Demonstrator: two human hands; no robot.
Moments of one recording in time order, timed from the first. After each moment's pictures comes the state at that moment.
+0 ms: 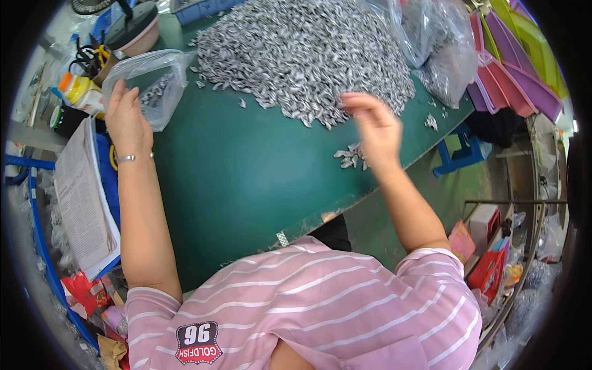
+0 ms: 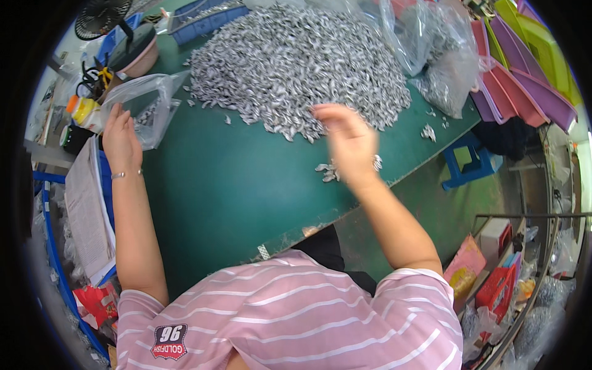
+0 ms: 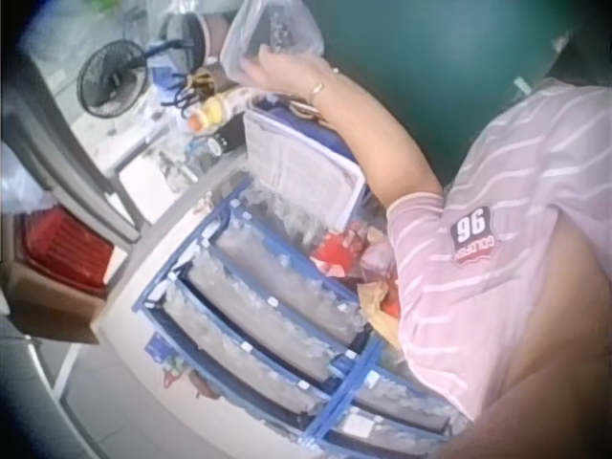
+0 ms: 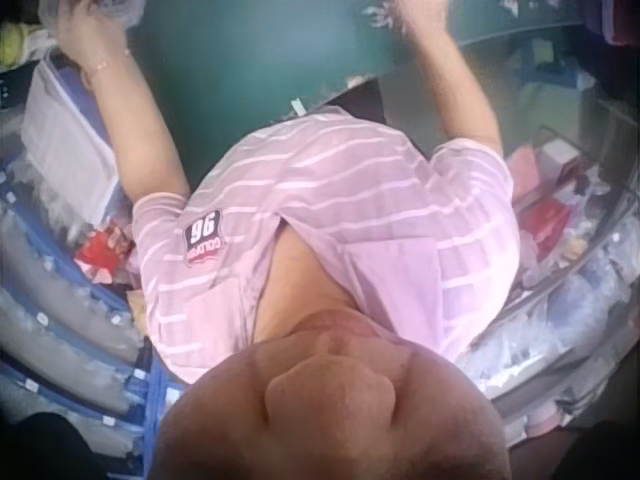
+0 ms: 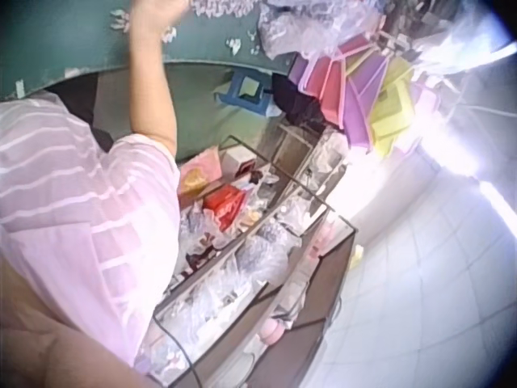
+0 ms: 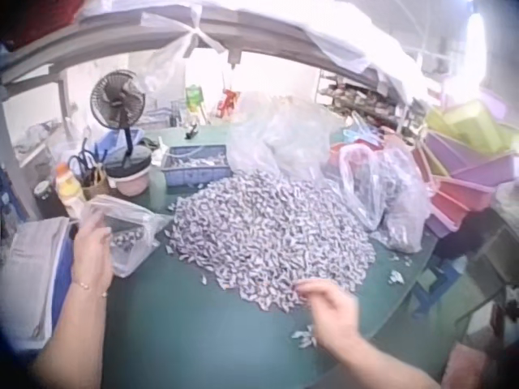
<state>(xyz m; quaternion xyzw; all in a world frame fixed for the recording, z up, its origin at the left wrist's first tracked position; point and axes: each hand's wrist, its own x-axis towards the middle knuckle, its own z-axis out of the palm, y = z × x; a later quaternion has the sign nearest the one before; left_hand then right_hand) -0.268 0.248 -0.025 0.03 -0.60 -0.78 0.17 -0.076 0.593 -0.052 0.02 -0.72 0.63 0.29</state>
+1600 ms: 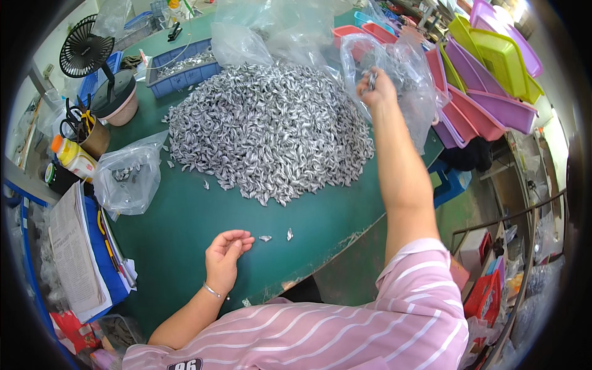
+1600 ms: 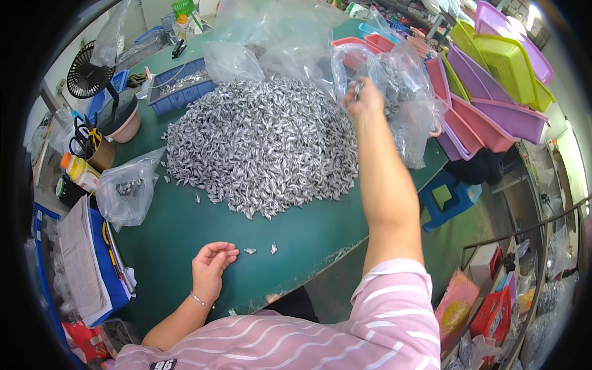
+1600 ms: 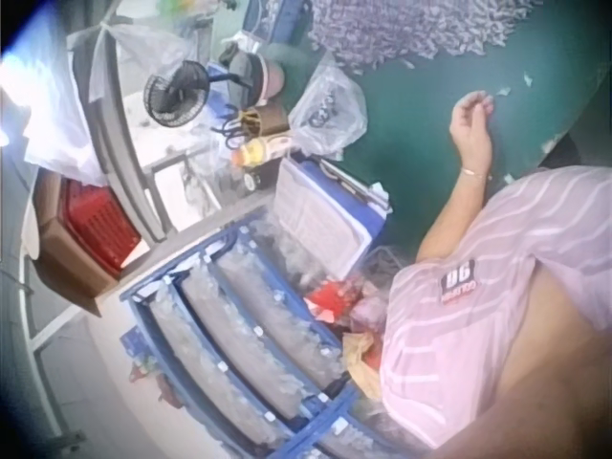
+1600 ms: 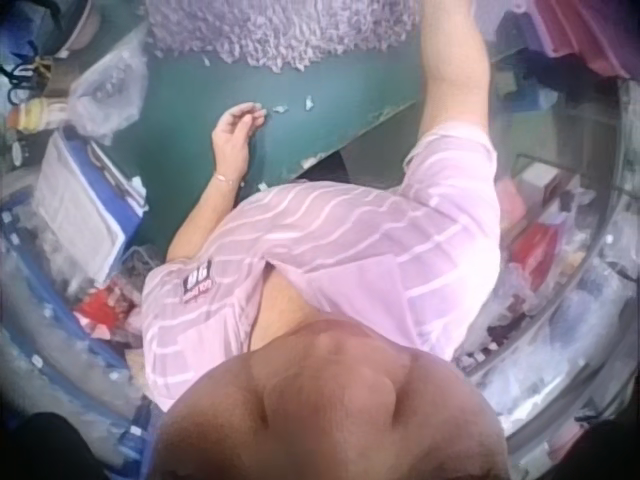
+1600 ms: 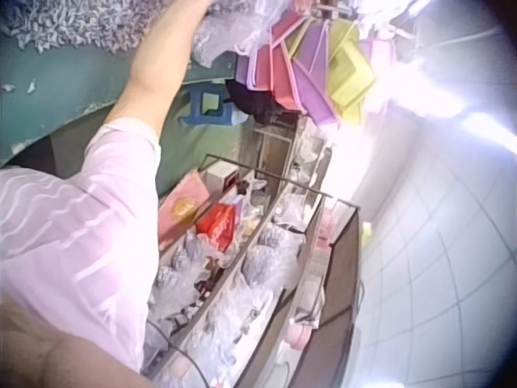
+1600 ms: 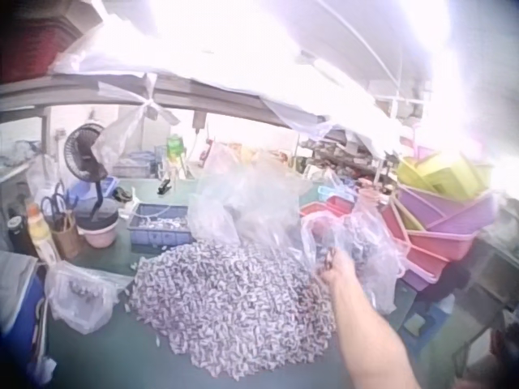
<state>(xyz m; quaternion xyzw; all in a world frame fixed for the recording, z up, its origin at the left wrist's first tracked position) -0.086 0.368 -0.110 -0.02 -0.57 -0.79 -0.24 -0.258 0.865 0.009 -0.27 -0.35 0.87 0.23</state>
